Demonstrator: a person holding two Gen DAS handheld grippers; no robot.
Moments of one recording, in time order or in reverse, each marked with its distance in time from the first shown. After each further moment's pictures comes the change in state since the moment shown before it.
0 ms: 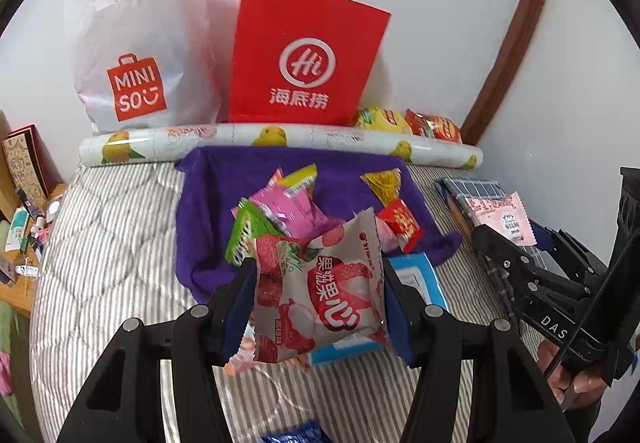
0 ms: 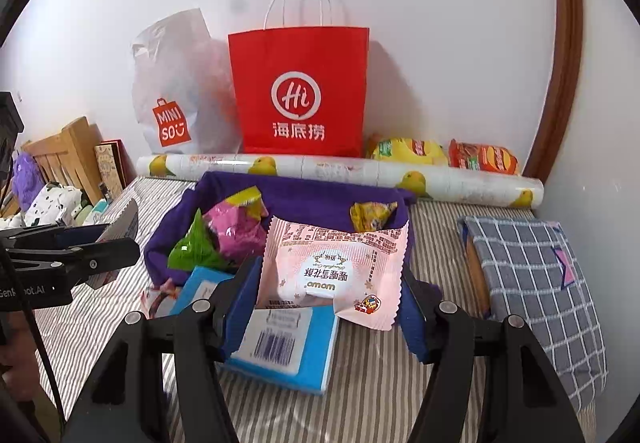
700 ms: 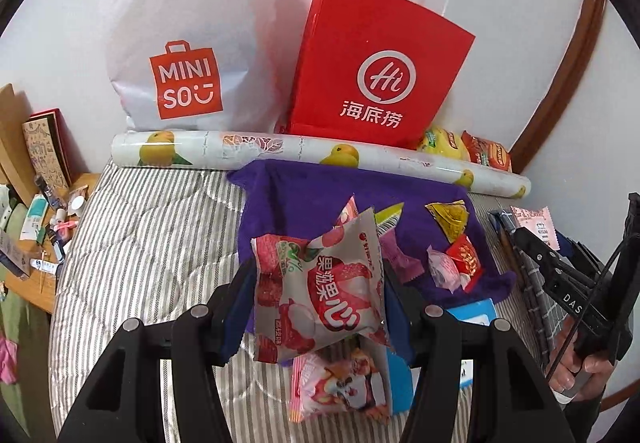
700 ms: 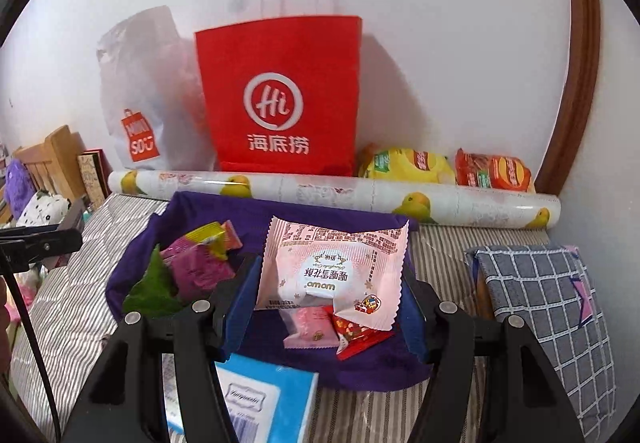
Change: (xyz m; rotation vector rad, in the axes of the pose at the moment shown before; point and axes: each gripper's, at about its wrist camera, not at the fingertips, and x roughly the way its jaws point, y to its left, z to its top) left arm 0.034 0.062 0.033 -0.090 0.017 0.088; right arm 0.071 -0.022 0.035 0.020 0.010 -0.010
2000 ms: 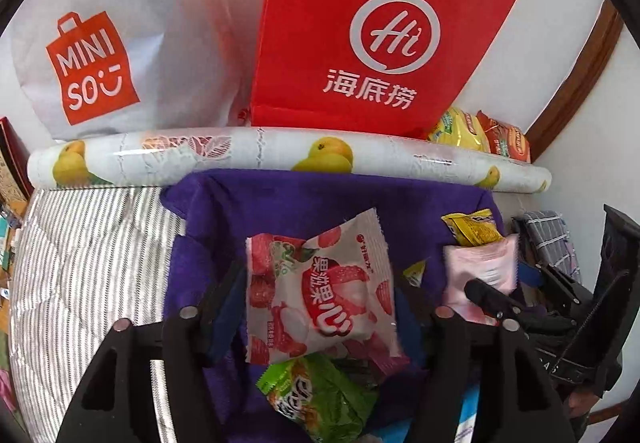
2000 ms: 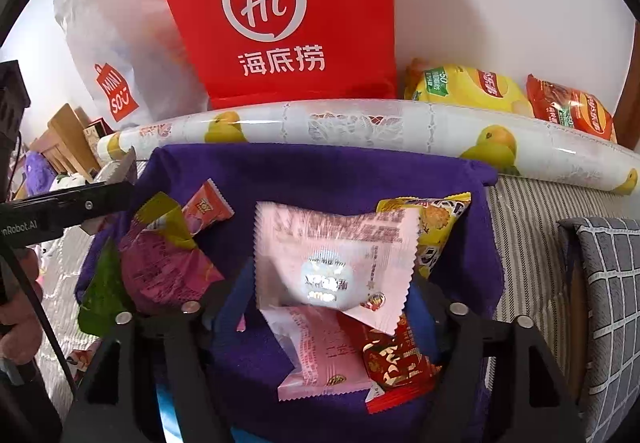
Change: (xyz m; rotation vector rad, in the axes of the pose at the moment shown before) left arm 0.114 -0.019 0.043 0.036 0.124 -0.051; right arm 0.120 -0.003 -0.009 0.036 0.244 0.174
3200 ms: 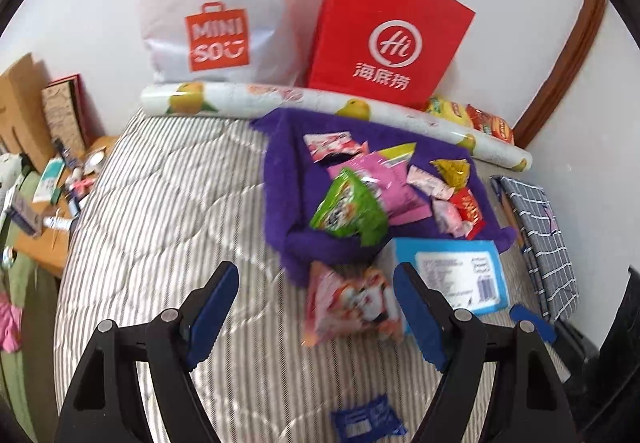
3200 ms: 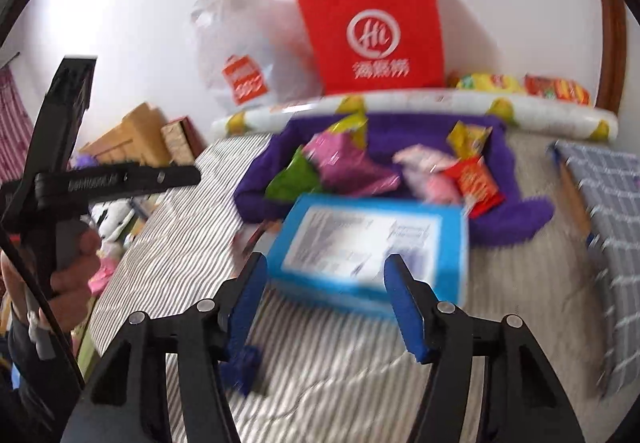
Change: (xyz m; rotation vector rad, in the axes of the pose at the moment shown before) left arm -0.138 0.029 -0.121 -0.061 -0.050 0.075; right arm -0.145 0.095 -0.131 -0.001 -0.099 0.134
